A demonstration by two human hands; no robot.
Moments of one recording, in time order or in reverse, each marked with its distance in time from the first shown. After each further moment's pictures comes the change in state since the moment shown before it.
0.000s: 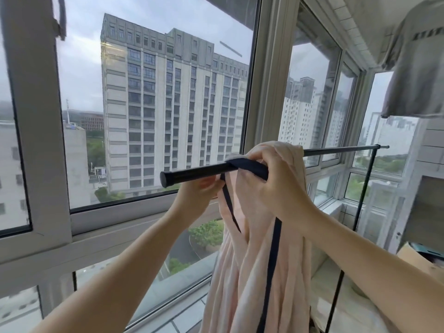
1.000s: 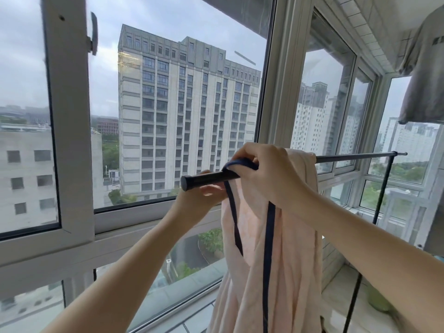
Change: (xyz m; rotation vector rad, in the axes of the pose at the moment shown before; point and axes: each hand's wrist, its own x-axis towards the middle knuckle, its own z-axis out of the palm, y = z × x) left_hand -0.015 0.006 -0.035 -0.105 -0.033 0.014; right_hand 0.030 -0.049 0.006 -0.078 -0.170 -0.125
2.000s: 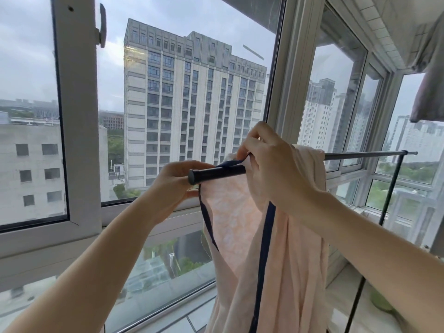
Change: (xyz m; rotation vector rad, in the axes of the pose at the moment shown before) left_hand -0.006 0.026 -0.052 -0.213 -0.073 -0.131; right_hand -0.001 -0.006 0.010 -0.329 0.129 -0.256
